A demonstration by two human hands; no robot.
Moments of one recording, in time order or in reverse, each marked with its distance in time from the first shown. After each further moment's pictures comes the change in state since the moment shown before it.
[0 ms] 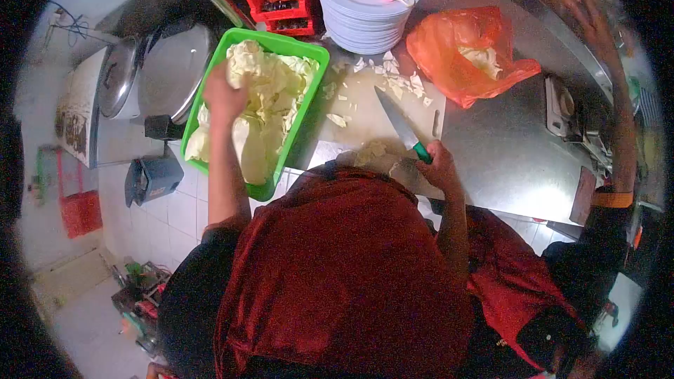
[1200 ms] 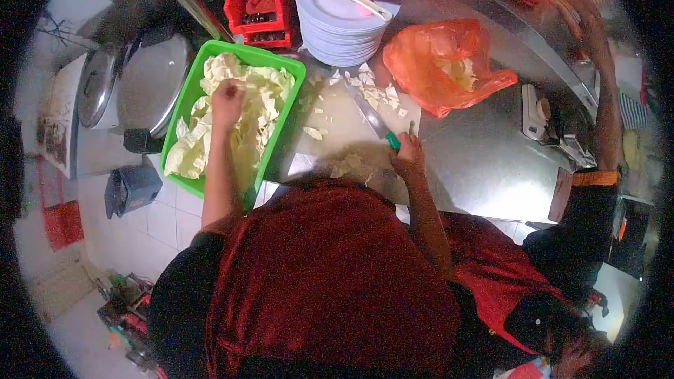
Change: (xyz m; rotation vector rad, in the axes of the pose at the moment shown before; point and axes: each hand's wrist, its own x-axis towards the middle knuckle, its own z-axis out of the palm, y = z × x) left_hand -0.008 -0.039 0.110 -0.742 -0.110 -0.190; right_hand 0.057 0.027 0.036 -0.330 0.175 -0.041
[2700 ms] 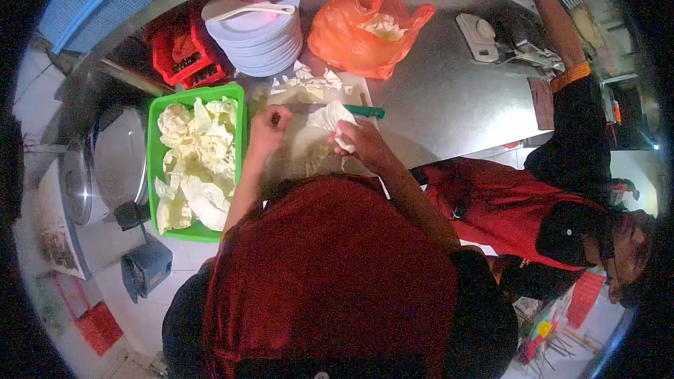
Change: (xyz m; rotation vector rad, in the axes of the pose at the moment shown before) left_hand -0.081 0.125 0.137 -0.105 -0.520 0.110; right_hand -0.046 -0.101 -0.088 1.399 -0.258 0.450
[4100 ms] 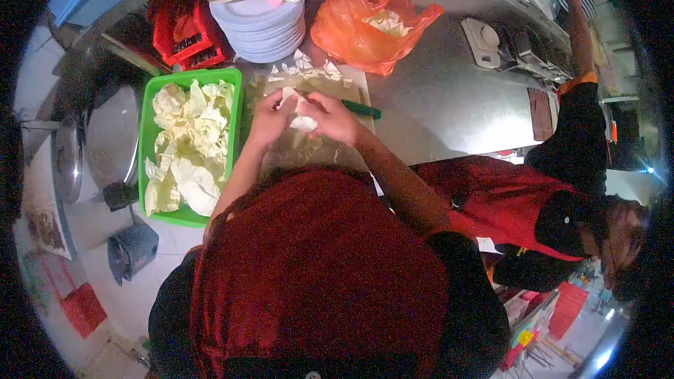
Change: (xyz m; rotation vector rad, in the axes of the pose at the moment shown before) left_hand -0.002 0.023 0.021 -0.407 -0.046 -0.114; right_hand 0.054 -0.010 0.031 -0.253 -0.220 -0.125
